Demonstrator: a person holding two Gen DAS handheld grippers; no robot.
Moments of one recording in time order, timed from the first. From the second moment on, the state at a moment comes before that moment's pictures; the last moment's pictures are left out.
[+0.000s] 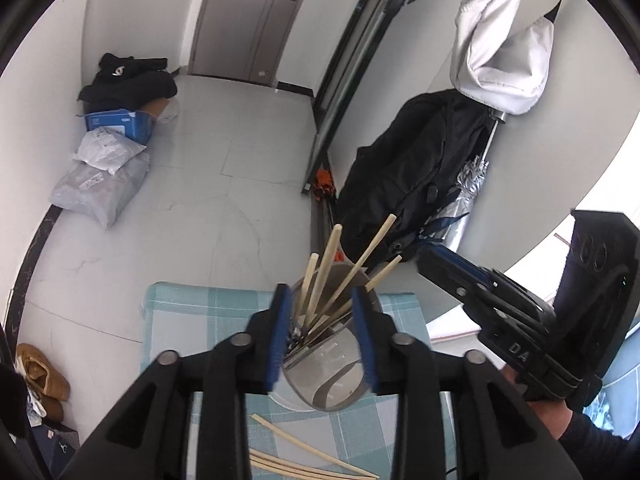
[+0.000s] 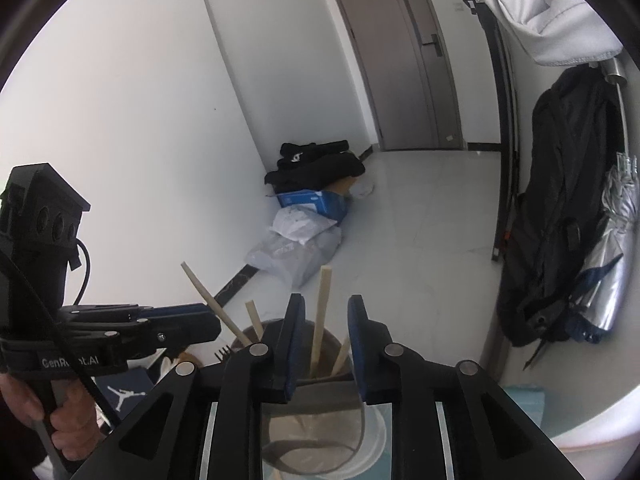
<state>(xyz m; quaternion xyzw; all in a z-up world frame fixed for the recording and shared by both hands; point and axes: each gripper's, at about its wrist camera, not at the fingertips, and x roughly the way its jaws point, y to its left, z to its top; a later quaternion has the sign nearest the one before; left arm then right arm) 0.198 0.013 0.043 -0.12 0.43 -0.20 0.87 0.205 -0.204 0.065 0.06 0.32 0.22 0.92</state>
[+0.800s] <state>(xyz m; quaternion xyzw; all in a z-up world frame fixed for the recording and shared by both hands) 0.080 0.030 0.091 -0.12 0.29 -0.08 0.94 0.065 -0.223 0.103 0.09 0.26 0.20 0.94</state>
